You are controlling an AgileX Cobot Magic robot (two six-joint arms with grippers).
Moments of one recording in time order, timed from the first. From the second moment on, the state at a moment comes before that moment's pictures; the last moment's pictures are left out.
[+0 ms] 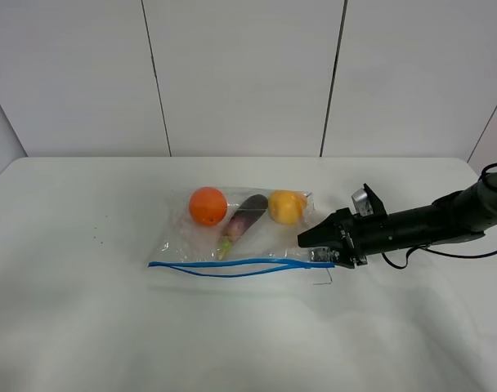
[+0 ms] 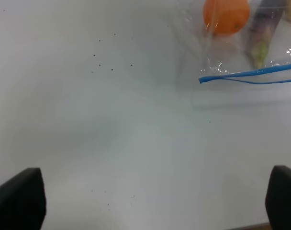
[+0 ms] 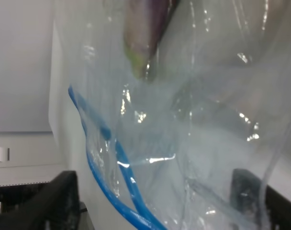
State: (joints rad) left arm 0.01 0.00 -0.50 -0.08 1.05 0.15; right arm -0.03 2.20 -0.99 1.46 1.15 -1.27
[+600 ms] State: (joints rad) left arm 0.01 0.00 -0.50 -0.08 1.05 0.15; right arm -0.03 2.20 -0.99 1.46 1.15 -1.27
